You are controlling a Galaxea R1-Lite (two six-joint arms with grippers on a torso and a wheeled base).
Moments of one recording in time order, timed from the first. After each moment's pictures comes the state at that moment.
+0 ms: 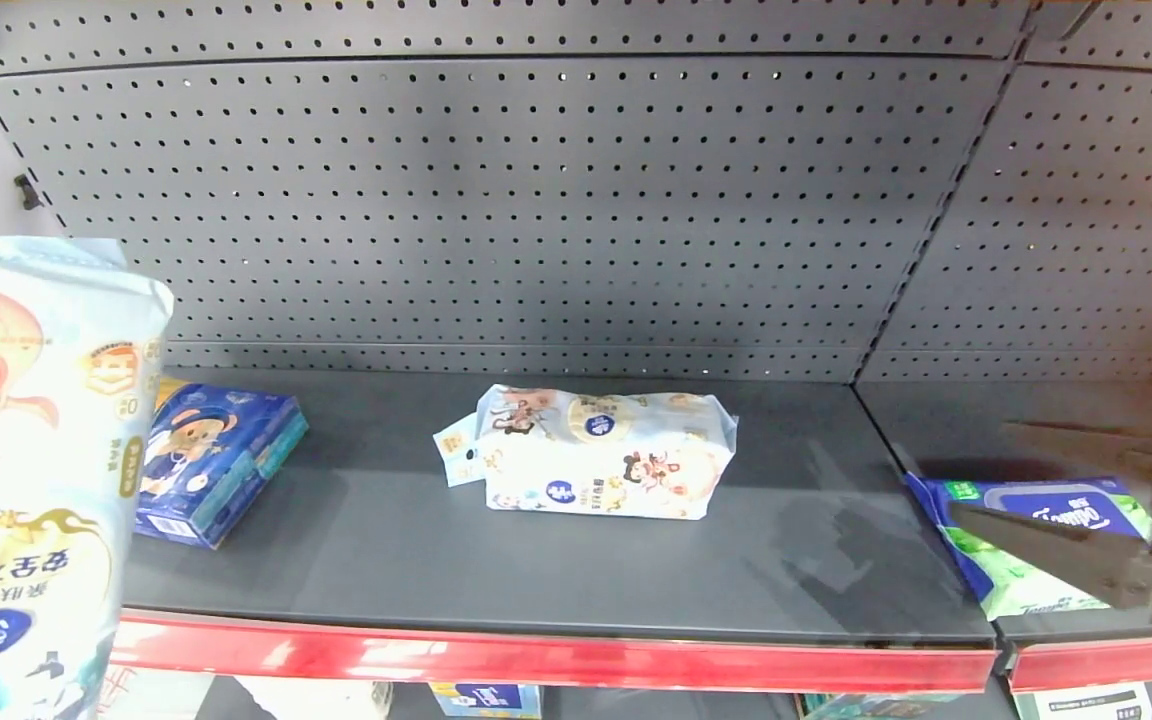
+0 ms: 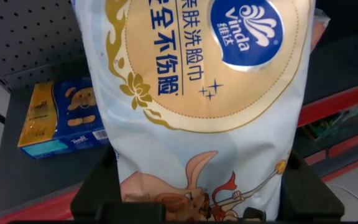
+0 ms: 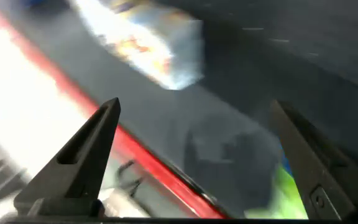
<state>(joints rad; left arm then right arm) -0.10 0.50 -0.48 0.08 -0.26 0.15 0.24 1.11 -0.60 -0.17 0.45 -0.17</state>
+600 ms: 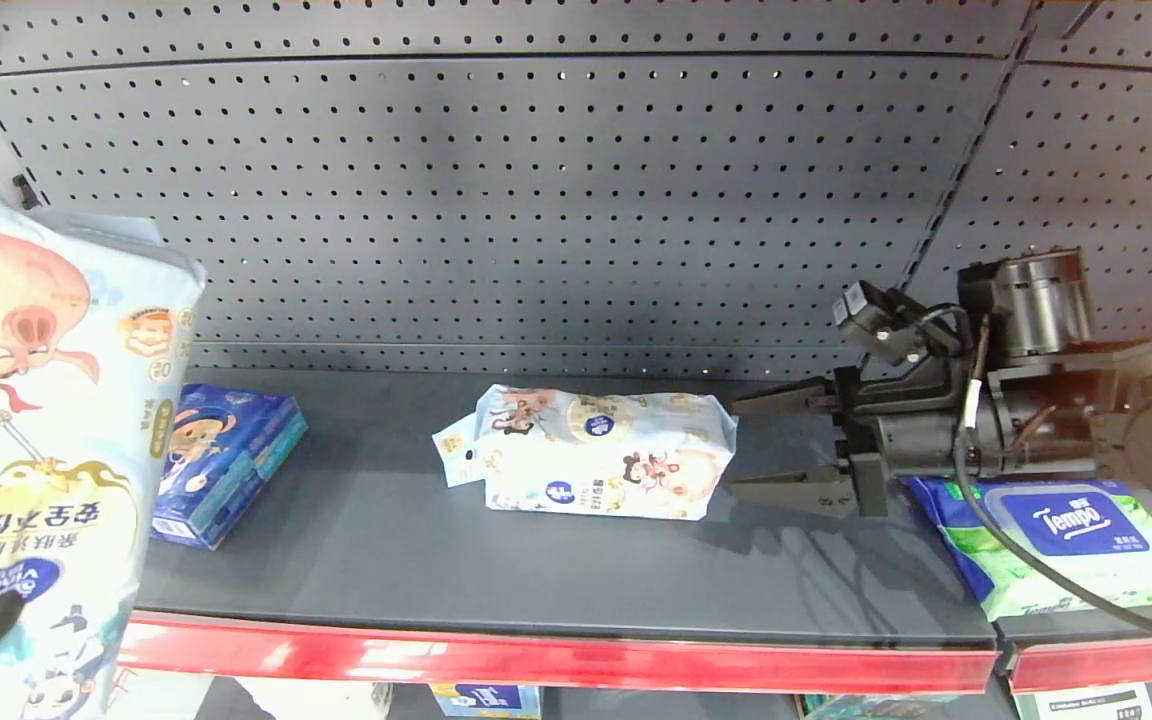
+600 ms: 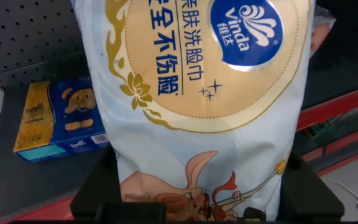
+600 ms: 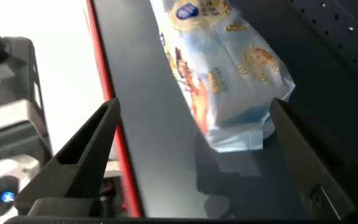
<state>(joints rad) -0.10 0.59 -0.53 0.08 -0.26 0.14 0.33 1.70 -0.93 -0.21 0.79 -0.42</state>
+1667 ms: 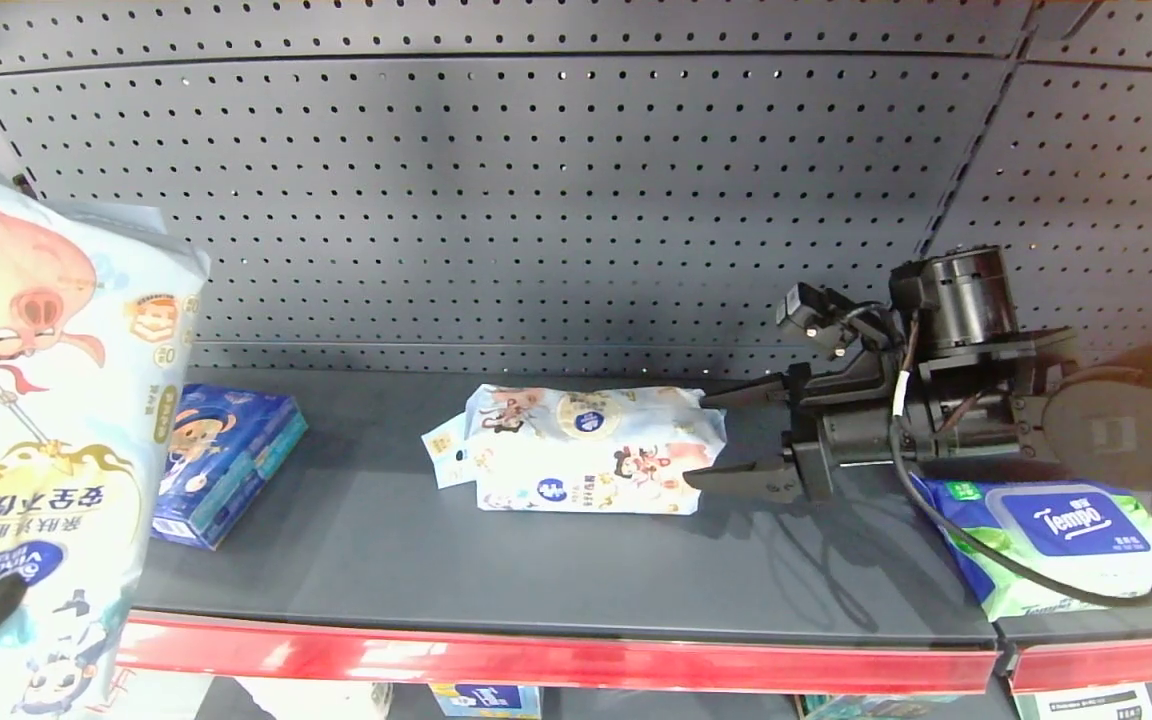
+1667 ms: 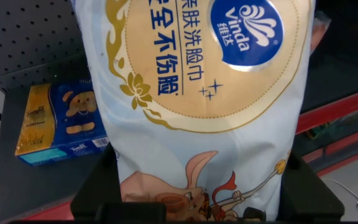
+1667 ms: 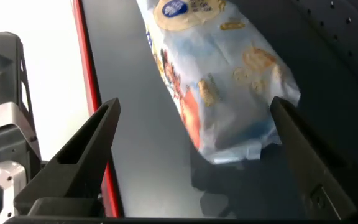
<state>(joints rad) -0.10 0.62 -0.56 0.08 -0.27 0.15 0.38 1.78 -1.01 -0.19 0.73 -0.41</state>
